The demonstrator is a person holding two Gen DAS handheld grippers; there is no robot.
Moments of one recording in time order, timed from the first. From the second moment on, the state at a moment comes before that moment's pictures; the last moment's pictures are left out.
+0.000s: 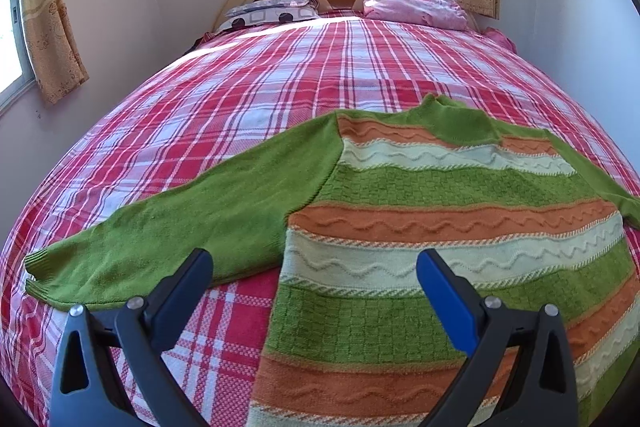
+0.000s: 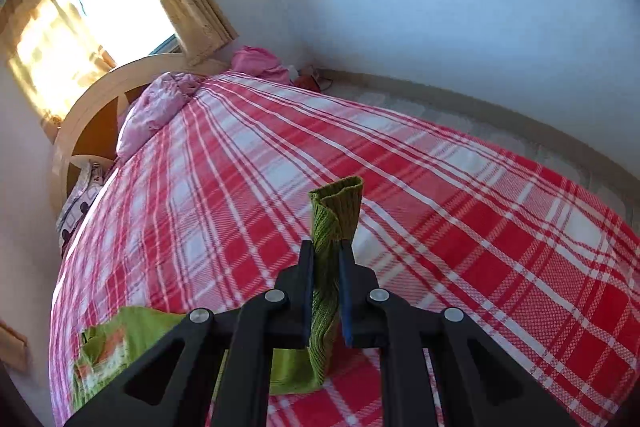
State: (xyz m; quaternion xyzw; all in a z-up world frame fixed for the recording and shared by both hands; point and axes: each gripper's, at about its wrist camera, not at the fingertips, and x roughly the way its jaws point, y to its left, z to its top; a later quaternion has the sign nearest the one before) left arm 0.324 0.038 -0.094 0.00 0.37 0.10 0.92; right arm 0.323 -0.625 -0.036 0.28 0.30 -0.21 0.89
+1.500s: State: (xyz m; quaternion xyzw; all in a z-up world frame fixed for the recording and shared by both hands) left arm 0.266 0.155 -0.095 -0.06 0.35 0.16 0.92; right arm 0.451 -0.048 -0.075 -0.04 0.35 0.21 0.91
